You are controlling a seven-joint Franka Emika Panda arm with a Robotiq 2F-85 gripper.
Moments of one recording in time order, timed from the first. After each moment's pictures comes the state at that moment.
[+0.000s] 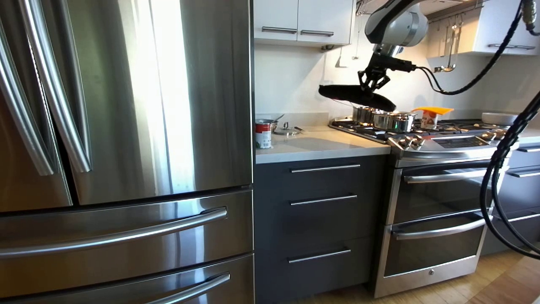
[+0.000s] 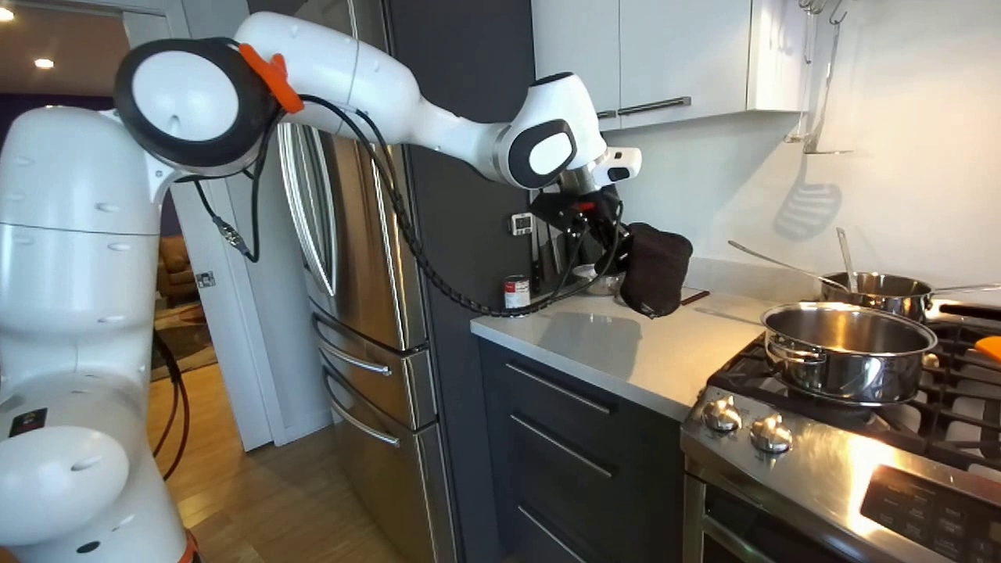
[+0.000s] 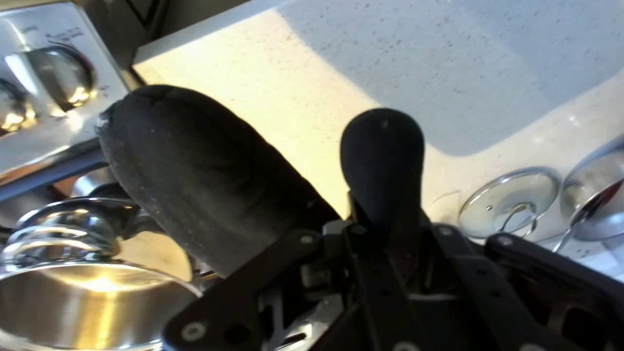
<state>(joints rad) -0.21 0.25 -0.16 -1.66 0.16 2.40 0.12</state>
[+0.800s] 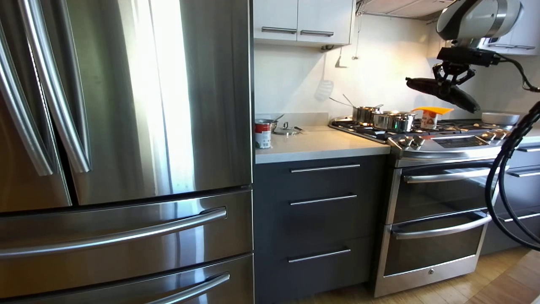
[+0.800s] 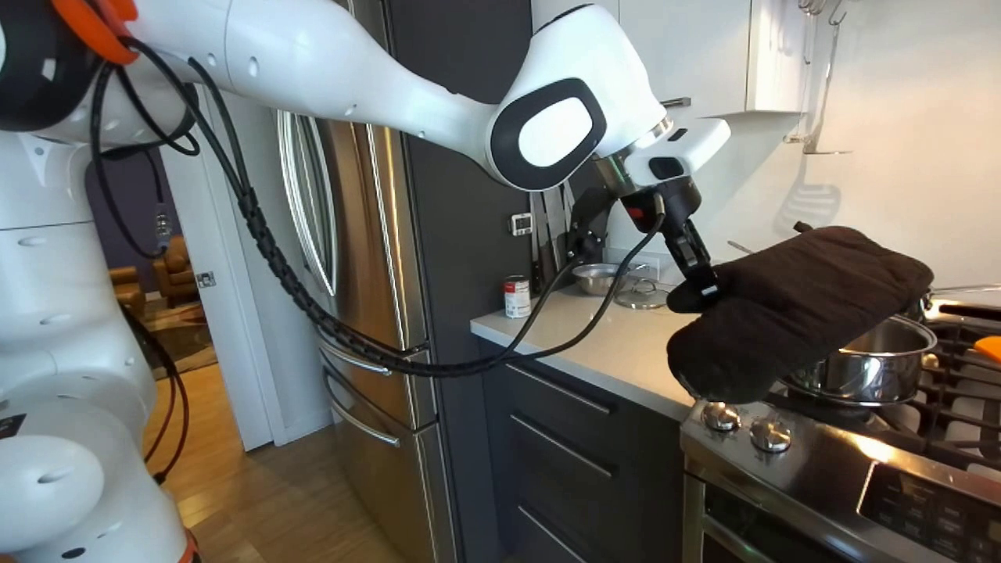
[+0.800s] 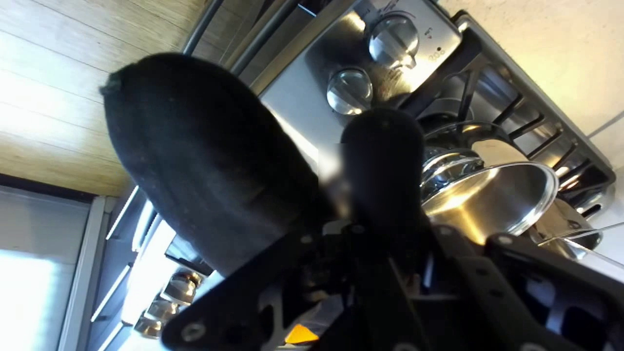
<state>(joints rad) -0.35 0.01 -0.38 -1.96 0.04 2.52 0.41</state>
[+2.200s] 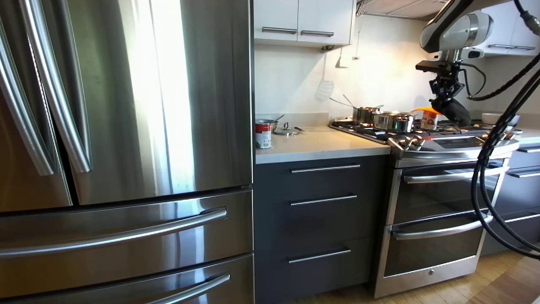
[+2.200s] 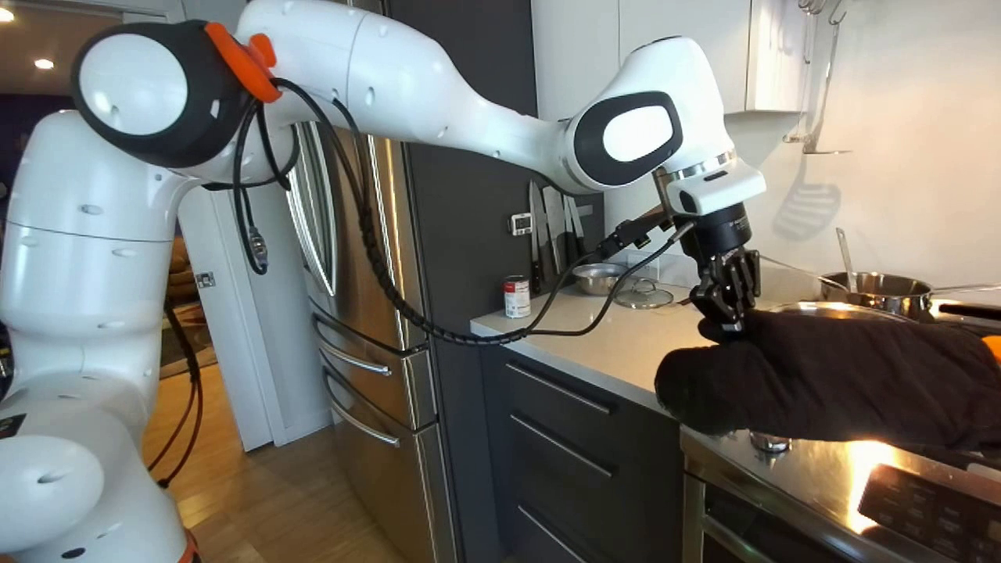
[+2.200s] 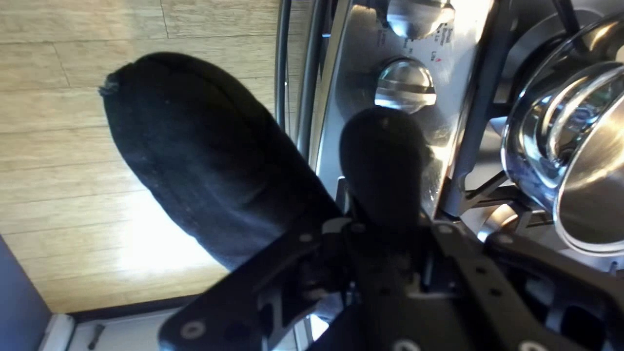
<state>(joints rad) -0.35 0.32 -0.42 -1.60 0.03 2.19 1.05</state>
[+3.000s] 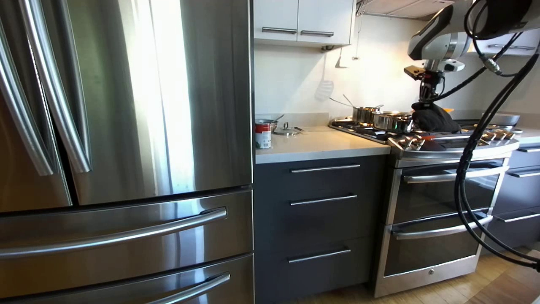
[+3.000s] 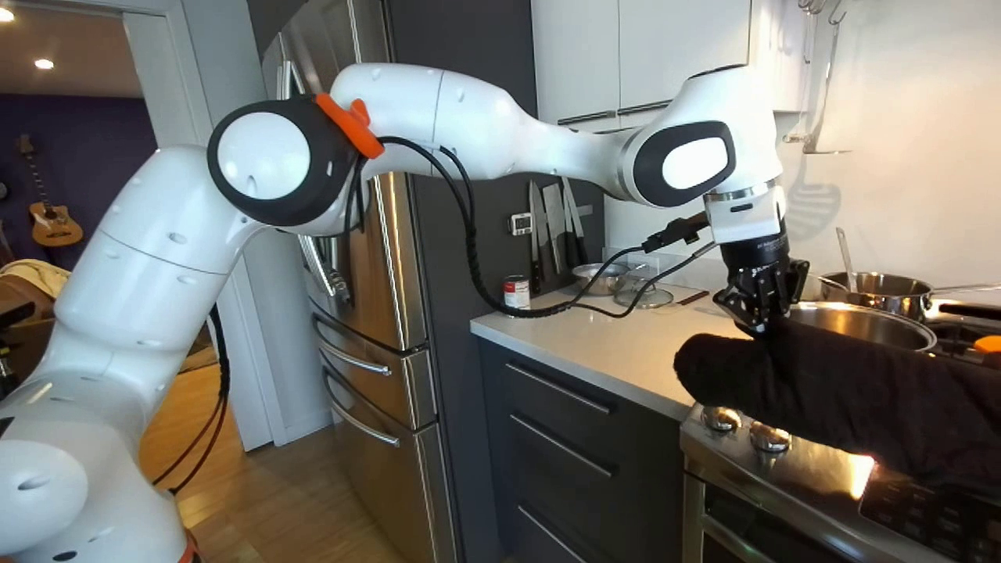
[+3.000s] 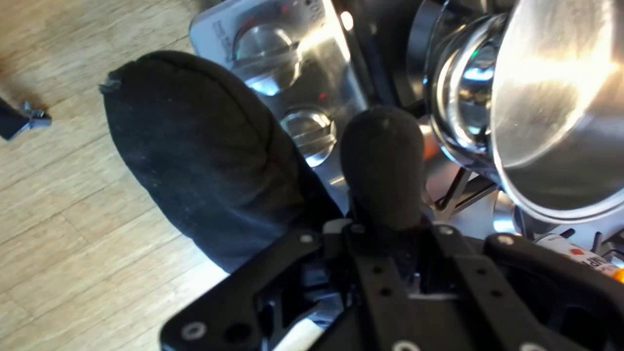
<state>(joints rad) -0.43 0.61 -0.37 -1.23 0.25 2.11 1.42</state>
